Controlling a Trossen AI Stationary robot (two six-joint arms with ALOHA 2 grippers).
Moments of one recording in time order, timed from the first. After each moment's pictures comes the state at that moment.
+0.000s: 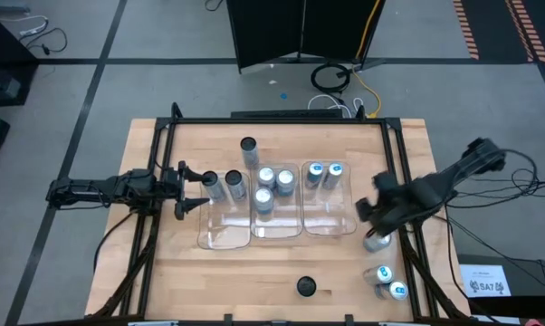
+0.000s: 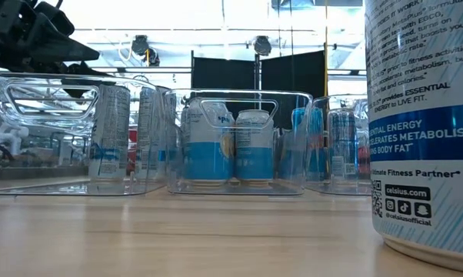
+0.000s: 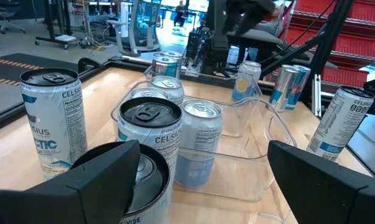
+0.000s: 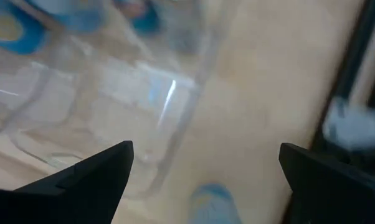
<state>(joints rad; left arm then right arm) -0.03 0.11 0.13 -0.15 -0.08 -0.15 0.55 1.20 1.21 -1.56 0.37 1.79</state>
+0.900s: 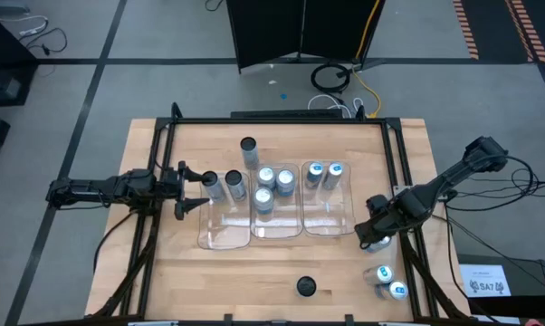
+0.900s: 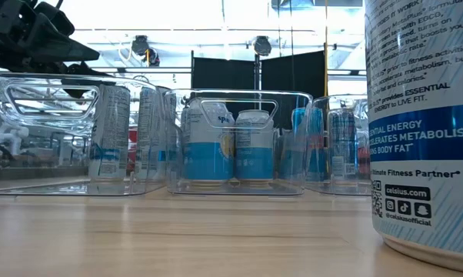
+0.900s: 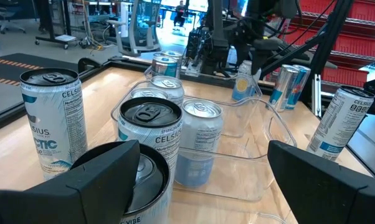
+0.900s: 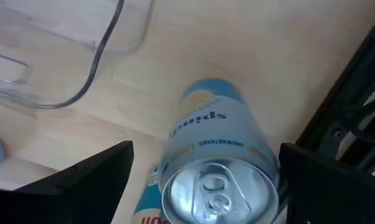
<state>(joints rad) -0.03 0.11 0.13 -0.15 -0.08 -0.15 0.56 1.14 0.86 -1.18 -0.08 1.82</state>
